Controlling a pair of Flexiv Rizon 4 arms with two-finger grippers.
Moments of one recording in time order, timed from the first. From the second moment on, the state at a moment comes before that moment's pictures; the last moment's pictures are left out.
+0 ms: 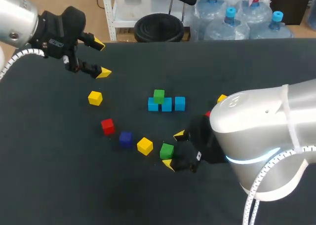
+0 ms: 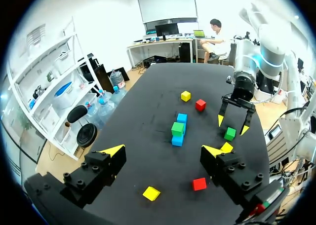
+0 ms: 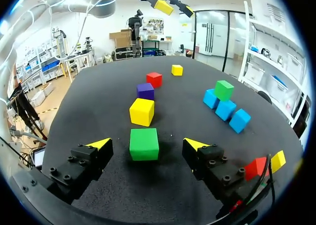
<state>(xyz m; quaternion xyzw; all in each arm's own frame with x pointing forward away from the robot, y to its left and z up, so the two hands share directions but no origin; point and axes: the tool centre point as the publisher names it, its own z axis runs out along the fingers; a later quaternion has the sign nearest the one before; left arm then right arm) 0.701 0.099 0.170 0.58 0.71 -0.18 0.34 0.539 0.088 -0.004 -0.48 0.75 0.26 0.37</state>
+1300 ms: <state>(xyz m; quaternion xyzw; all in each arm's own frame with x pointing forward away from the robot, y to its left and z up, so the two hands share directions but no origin) 0.701 0.099 0.170 0.58 0.71 -0.18 0.34 0.539 0.079 0.021 -0.53 0.71 0.28 0.37</state>
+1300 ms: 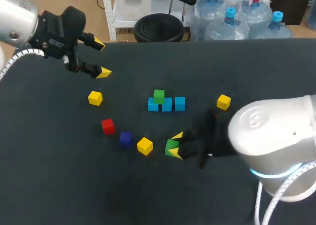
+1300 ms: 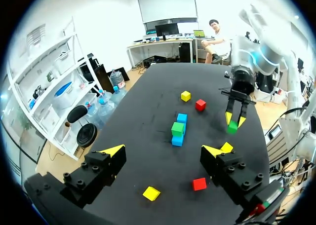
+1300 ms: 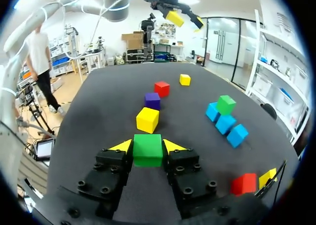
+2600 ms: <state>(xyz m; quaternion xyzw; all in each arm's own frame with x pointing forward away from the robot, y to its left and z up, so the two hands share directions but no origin) 0.701 0.099 0.170 0.58 0.71 -0.18 0.34 0.560 -0.031 0.117 -0.64 0.63 0.29 0.33</state>
